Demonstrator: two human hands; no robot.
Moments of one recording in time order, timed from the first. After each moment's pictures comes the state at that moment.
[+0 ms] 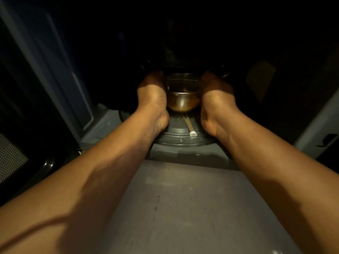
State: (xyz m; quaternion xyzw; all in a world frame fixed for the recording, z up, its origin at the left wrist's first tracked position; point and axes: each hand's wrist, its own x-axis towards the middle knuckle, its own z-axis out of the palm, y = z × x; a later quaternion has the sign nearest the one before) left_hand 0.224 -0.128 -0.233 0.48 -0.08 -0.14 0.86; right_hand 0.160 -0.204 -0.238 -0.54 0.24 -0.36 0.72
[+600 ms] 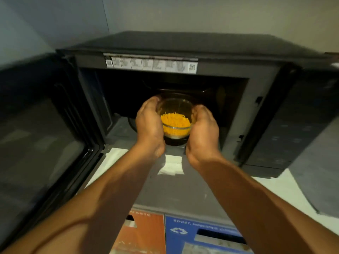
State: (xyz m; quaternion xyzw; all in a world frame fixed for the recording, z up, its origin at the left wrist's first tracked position) left_hand 0.106 -0.071 -0.190 0.50 -0.04 -0.12 0.86; right_hand 0.053 -0.139 -0.210 -0.46 0.27 -0.38 0.75
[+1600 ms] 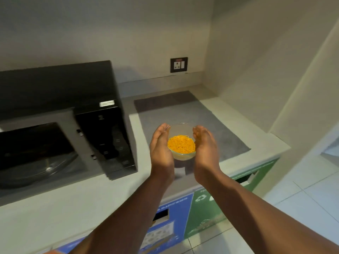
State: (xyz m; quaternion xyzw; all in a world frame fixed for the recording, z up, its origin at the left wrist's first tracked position) left_hand -0.198 -0.276 -0.167 0.48 -0.15 -0.35 0.79; right_hand -0.276 -0.321 -0.165 -0.40 0.45 -0.51 0.62
